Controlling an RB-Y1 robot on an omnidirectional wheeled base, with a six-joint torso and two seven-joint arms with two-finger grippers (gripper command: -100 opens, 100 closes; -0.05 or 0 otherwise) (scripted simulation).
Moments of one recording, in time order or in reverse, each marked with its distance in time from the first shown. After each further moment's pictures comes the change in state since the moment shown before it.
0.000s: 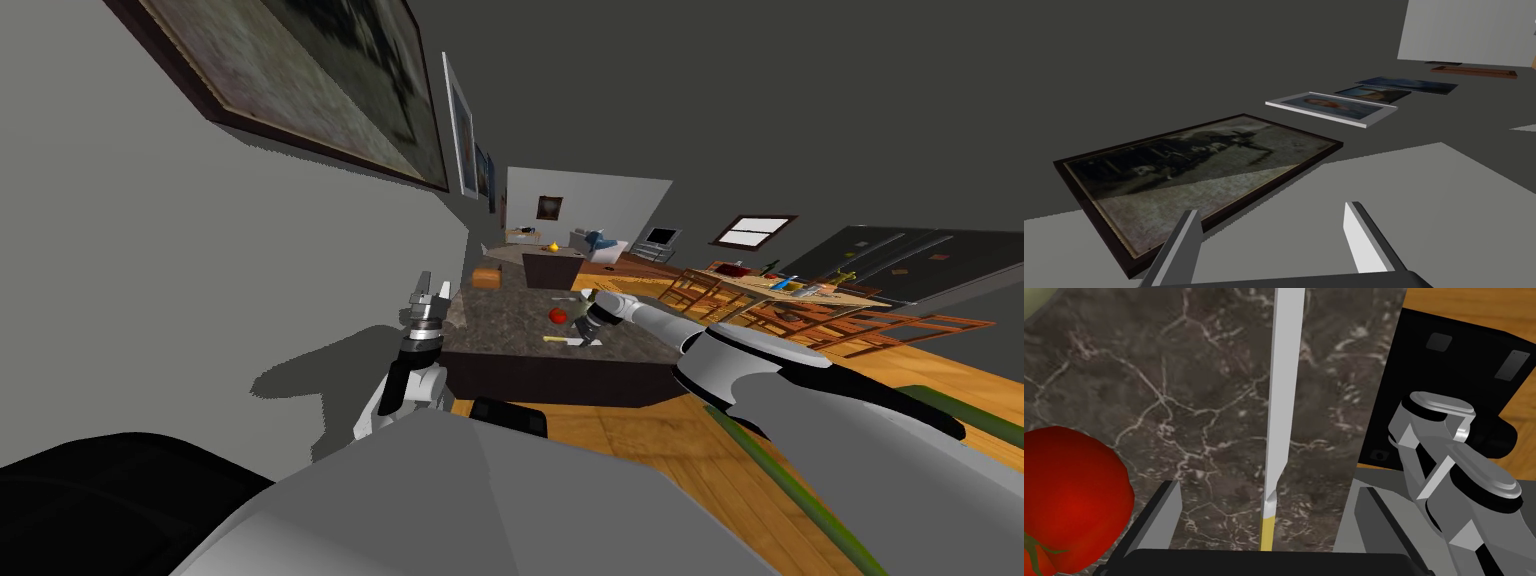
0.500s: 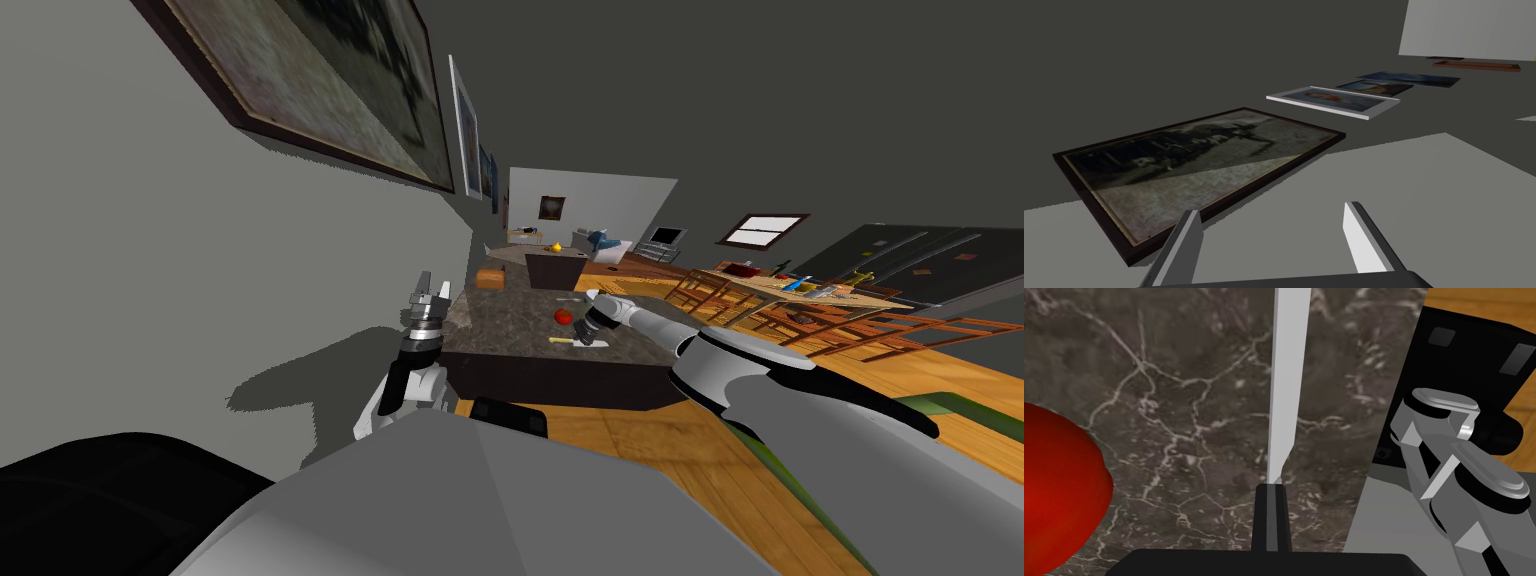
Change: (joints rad) left arm 0.000 0.000 0.000 0.000 0.000 0.000 0.000; right arm 0.031 0.023 -0.001 0.024 -0.001 0.030 0.002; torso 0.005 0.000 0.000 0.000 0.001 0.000
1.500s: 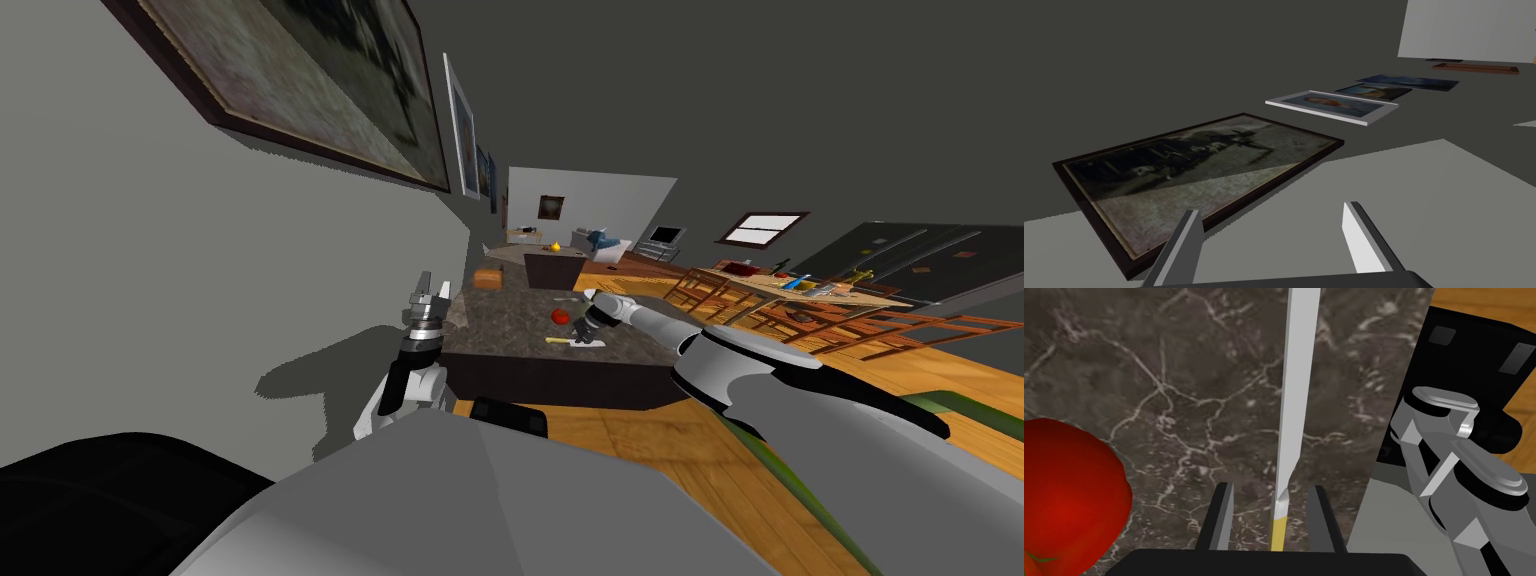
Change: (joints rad) left arm 0.000 0.000 0.000 0.000 0.000 0.000 0.000; right arm -0.014 -0.010 -0.002 -0.018 -0.002 -0.013 -0.009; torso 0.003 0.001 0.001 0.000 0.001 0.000
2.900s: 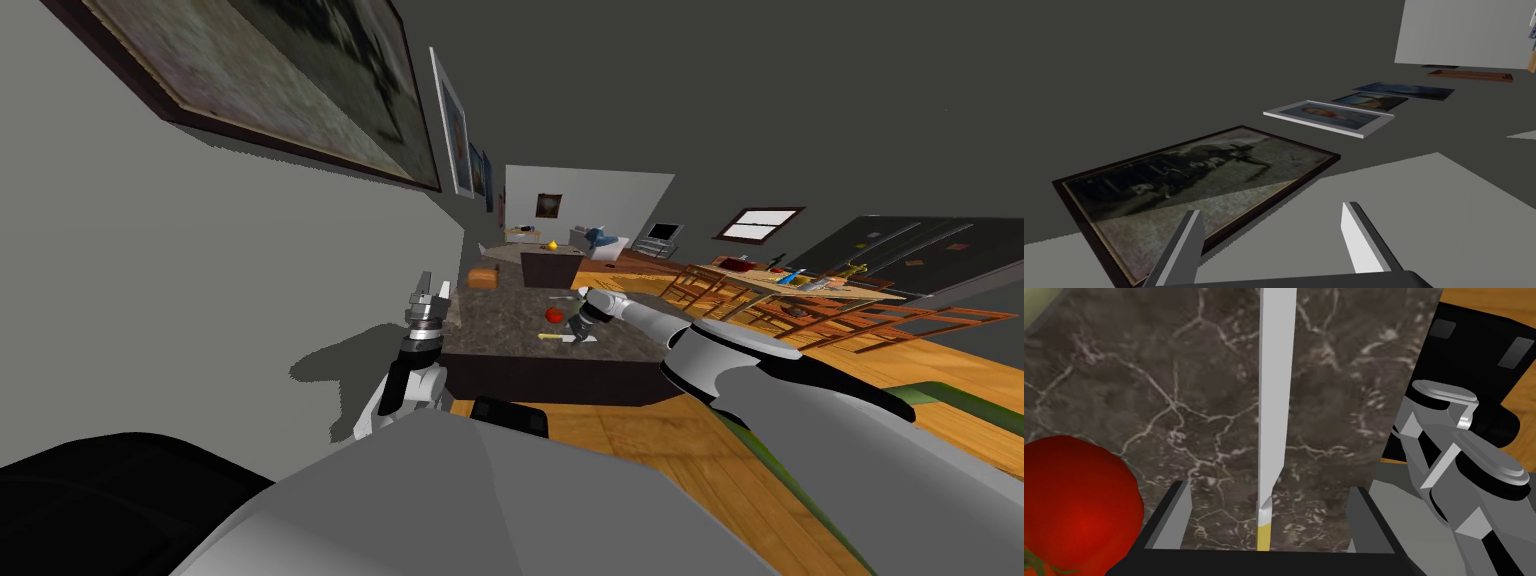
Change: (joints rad) left arm 0.000 0.000 0.000 0.000 0.000 0.000 0.000; right arm -0.043 0.045 0.010 0.005 0.013 -0.024 -0.041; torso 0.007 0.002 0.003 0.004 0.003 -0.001
